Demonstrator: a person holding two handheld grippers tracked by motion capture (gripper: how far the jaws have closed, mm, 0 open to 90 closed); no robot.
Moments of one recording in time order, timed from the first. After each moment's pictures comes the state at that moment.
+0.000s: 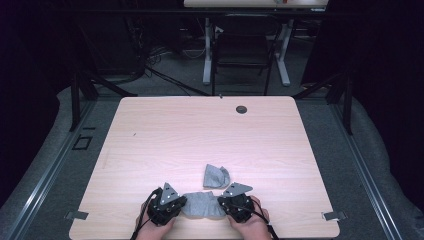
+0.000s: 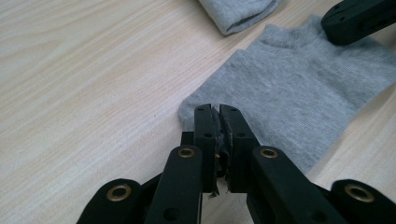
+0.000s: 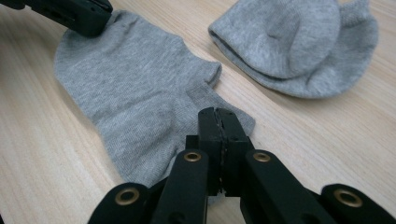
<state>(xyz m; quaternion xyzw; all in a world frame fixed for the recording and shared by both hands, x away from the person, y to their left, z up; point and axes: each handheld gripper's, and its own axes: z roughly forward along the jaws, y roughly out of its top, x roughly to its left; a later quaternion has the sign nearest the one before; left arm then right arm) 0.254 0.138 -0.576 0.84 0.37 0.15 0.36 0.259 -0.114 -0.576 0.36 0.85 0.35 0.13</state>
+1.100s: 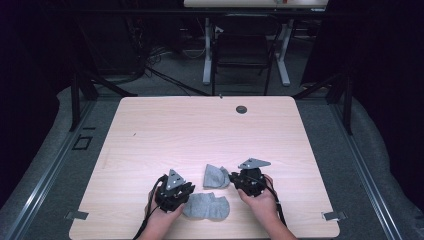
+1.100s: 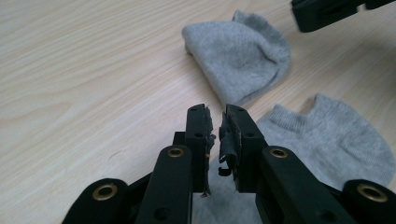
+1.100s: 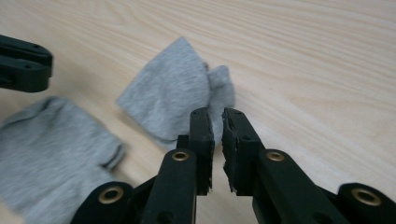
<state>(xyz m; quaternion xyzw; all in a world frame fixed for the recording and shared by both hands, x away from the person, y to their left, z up) 0.281 0.116 -0.552 0.82 0.39 0.15 0.39 0.319 -0.151 -0.556 0.44 0.80 0.39 0.14</state>
